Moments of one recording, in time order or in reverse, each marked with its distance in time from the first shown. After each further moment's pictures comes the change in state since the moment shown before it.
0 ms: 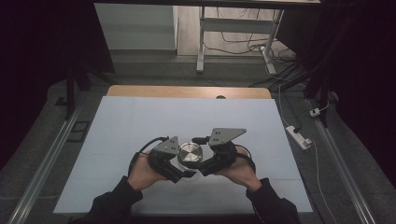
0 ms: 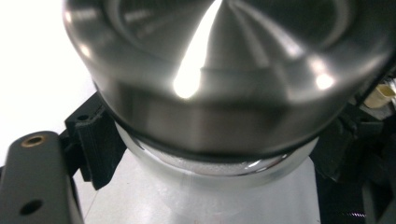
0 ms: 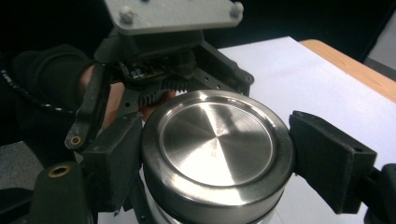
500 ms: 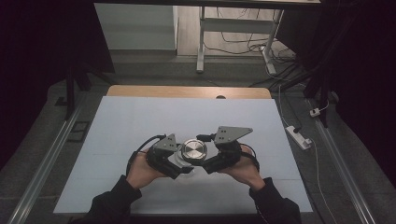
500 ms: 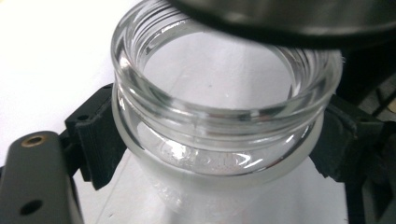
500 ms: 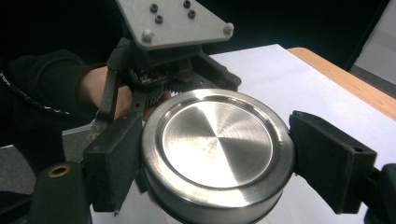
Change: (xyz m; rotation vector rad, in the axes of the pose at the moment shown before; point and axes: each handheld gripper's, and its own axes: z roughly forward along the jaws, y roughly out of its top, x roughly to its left) left arm 0.011 -0.008 -0.002 0.021 0.089 -0.056; right arm -0.005 -0.001 -0.011 -0.022 -0.041 -0.004
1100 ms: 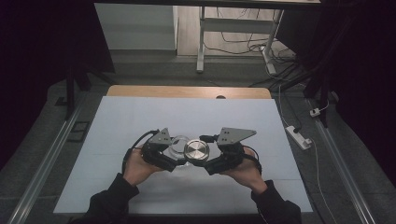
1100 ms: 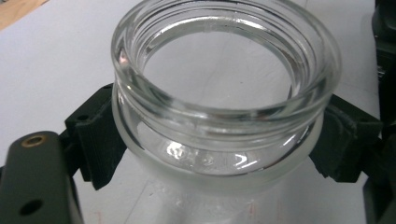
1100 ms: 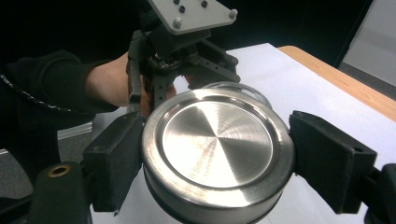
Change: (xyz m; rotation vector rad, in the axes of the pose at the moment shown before) left arm 0.015 -0.006 -0.009 -0.003 0.101 -0.054; right arm 0.005 -0.001 -0.008 -0.003 -0.037 0.016
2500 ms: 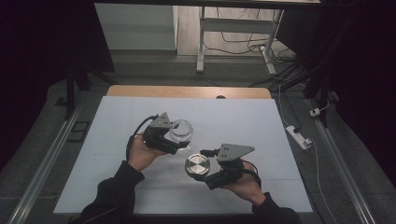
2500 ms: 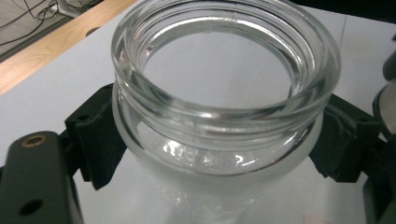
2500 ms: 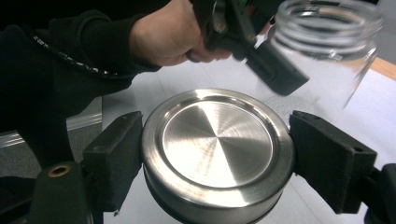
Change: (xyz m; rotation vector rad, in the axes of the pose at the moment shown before) left arm 0.035 0.021 0.006 -0.072 0.065 -0.029; right arm 0.018 -0.041 0.005 0.019 0.015 0.018
